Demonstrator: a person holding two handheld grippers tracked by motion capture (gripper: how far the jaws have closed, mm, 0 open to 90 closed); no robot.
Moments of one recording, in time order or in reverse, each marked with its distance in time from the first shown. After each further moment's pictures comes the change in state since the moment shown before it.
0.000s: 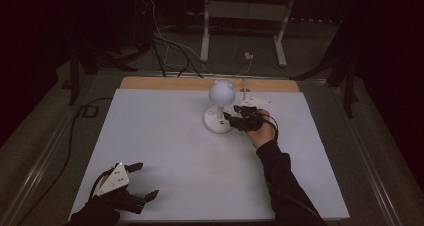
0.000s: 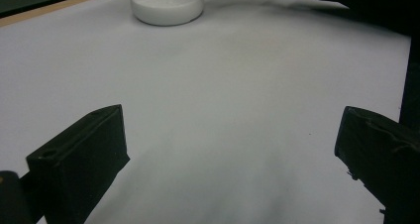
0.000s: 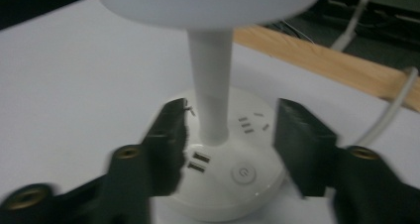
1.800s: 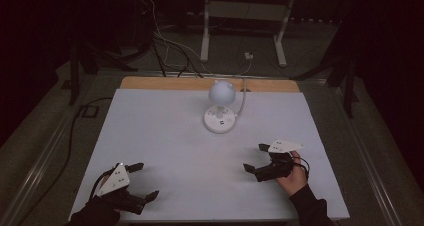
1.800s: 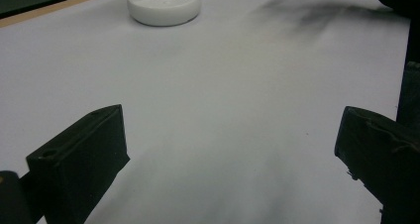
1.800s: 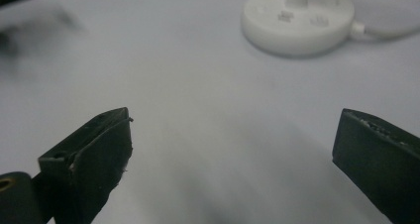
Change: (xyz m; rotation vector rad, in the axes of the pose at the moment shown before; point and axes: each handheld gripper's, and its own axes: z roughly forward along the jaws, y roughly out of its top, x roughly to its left) left arm -0.001 0.001 0.001 0.000 -0.008 0.009; right arm 0.021 -0.094 -0.114 0.075 0.197 -0.050
